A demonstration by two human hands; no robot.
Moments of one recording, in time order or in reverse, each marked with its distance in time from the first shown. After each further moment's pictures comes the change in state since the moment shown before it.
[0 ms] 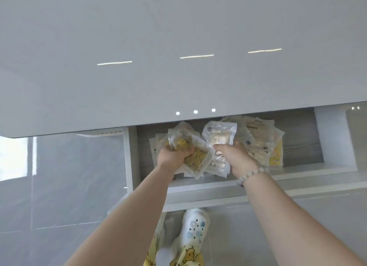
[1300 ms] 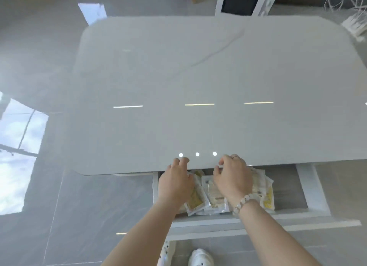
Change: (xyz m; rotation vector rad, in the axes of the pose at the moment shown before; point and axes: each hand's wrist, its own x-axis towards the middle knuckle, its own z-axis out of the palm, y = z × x) left_hand -0.130 0.084 -0.073 0.929 0.243 0.674; right_hand -0.142 -0.100 0.029 -1.046 0.489 -0.636
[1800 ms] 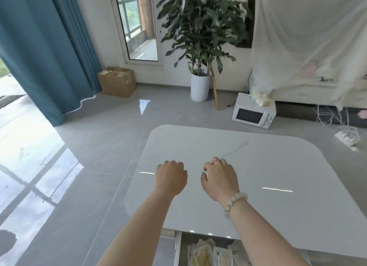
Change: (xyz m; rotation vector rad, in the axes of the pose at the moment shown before) left_hand -0.129 0.044 -0.319 0.300 0.452 0.004; right_hand -0.101 -0.151 -0.296 -0.113 0.265 -0.552
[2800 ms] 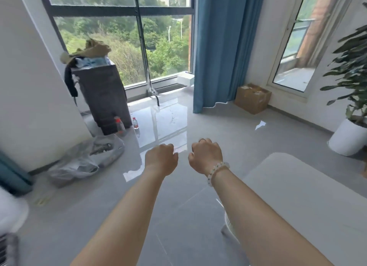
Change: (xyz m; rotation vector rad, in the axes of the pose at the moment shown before) left_hand -0.326 -0.244 -0.131 0.018 0.197 -0.884; right_hand -0.139 -0.371 -0.064 -0.032 -0.013 -0.863
